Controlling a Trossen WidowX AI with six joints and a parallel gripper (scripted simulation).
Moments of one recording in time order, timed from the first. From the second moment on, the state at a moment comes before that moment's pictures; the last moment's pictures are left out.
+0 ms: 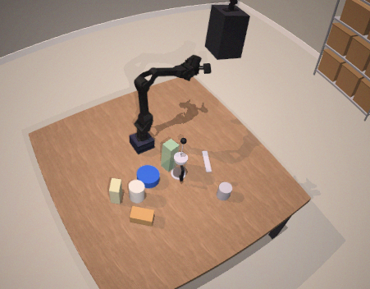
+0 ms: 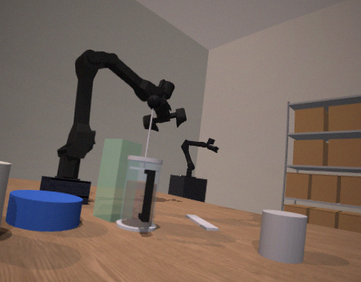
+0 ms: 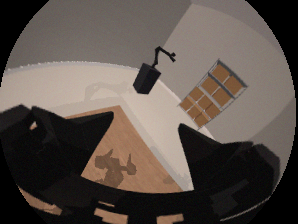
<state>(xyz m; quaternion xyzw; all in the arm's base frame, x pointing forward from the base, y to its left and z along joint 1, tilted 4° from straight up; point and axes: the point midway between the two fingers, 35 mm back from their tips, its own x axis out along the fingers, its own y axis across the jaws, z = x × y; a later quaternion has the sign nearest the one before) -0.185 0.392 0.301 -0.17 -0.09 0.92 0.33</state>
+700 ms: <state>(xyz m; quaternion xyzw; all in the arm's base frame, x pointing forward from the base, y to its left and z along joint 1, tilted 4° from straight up) 0.151 0.297 0.305 -0.16 0.15 0.60 0.77</state>
